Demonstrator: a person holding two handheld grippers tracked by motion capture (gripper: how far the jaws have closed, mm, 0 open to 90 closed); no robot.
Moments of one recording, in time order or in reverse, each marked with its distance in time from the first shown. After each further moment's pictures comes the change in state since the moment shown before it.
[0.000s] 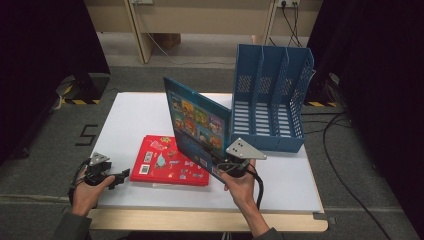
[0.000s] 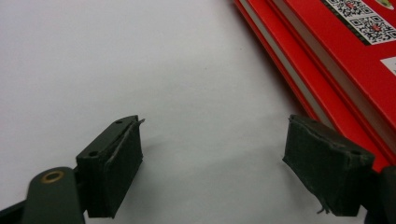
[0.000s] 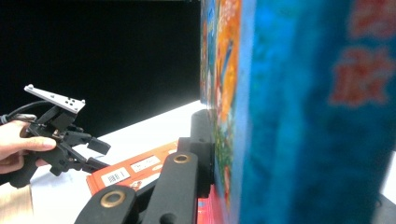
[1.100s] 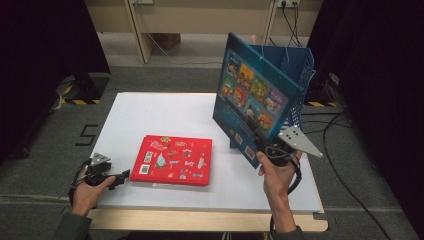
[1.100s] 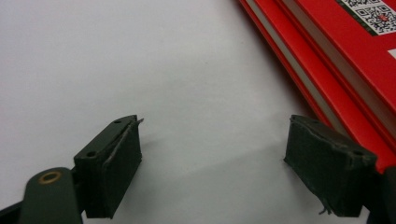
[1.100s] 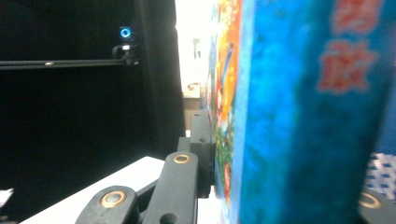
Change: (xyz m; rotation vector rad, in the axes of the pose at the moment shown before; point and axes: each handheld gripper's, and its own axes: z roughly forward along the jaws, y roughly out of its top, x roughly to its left) left arm -0.001 -0.001 0.002 0.014 0.008 0.011; right arm -0.046 0.064 -0.081 -0.214 -0.265 0.014
